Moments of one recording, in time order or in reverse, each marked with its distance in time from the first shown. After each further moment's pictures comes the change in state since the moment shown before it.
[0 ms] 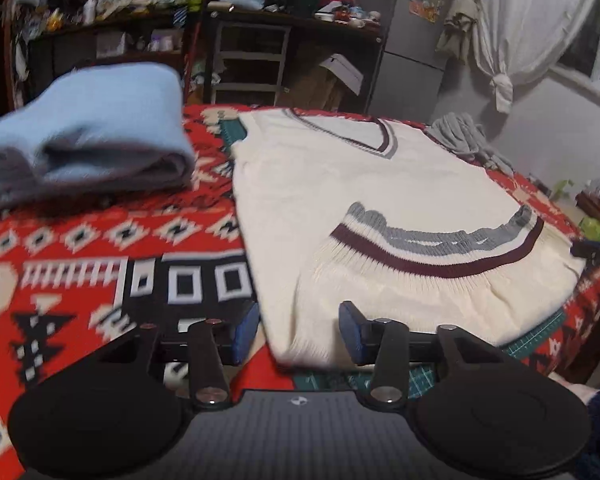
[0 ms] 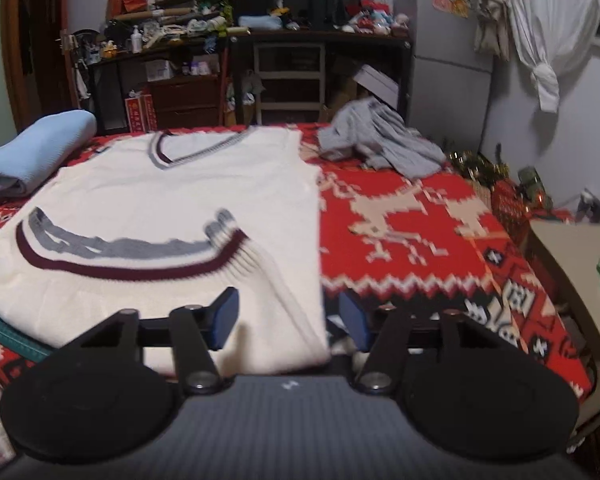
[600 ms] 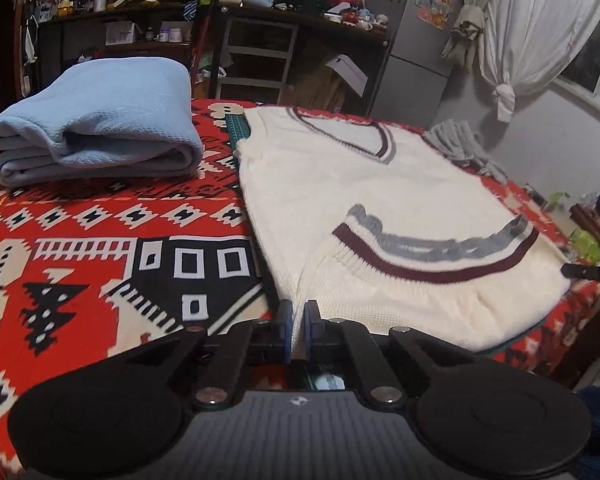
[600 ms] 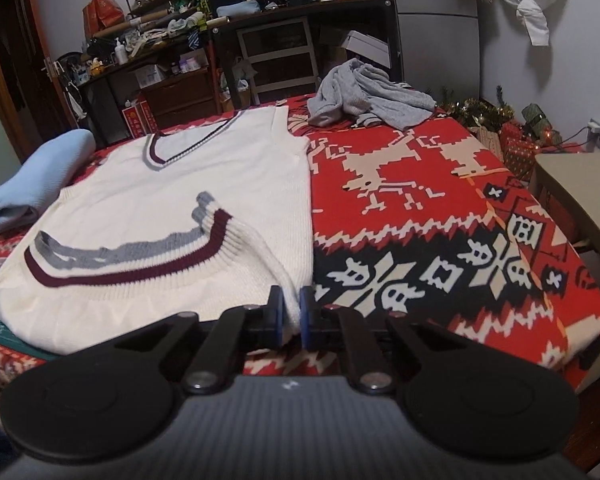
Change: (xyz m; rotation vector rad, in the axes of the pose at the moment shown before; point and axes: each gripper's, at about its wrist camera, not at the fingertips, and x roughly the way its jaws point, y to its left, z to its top) left arm -0.035 -0.009 -0.005 -0.017 -0.002 -0.016; right arm -0.012 -0.015 -0.008 0.155 0.060 0.089
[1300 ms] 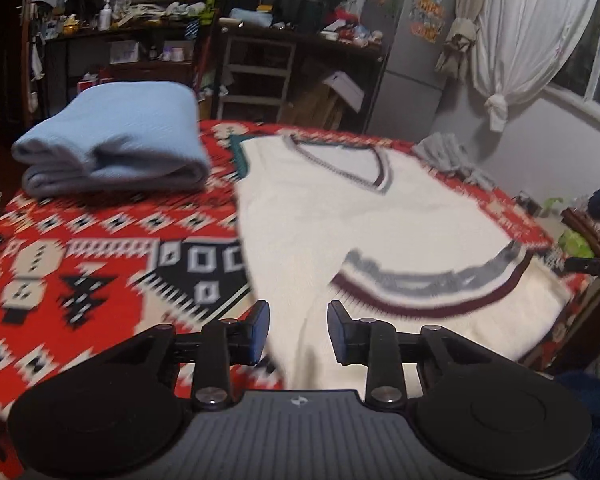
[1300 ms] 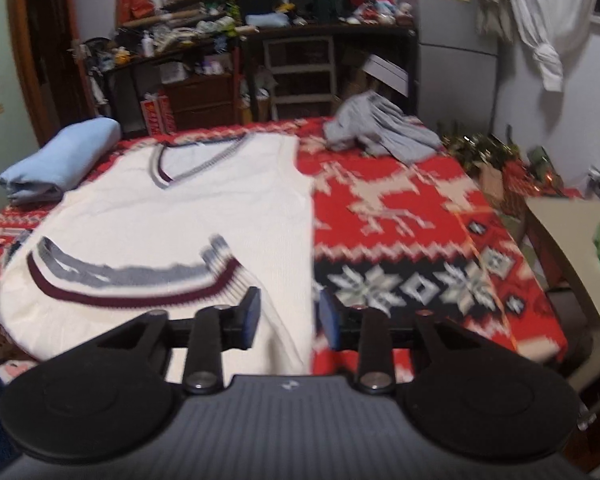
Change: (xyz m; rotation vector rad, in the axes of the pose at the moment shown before) left arm -0.029 -0.015 -0.004 0.030 -0.057 -0.002; right arm -0.042 0.016 0.004 -0.135 -0.053 0.013
